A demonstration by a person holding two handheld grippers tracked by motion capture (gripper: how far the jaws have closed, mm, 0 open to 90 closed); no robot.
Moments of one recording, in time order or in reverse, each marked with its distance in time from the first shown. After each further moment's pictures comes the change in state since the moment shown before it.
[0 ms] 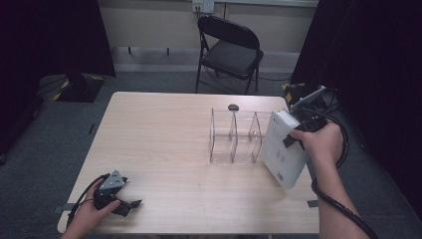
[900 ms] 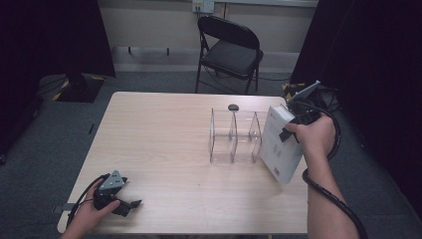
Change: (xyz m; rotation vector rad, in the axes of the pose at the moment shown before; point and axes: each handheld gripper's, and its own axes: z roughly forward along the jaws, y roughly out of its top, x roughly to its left) left arm 0.000 0.000 0.000 -0.001 0.003 0.001; right arm 0.000 0.021 0.007 0.016 -0.003 0.043
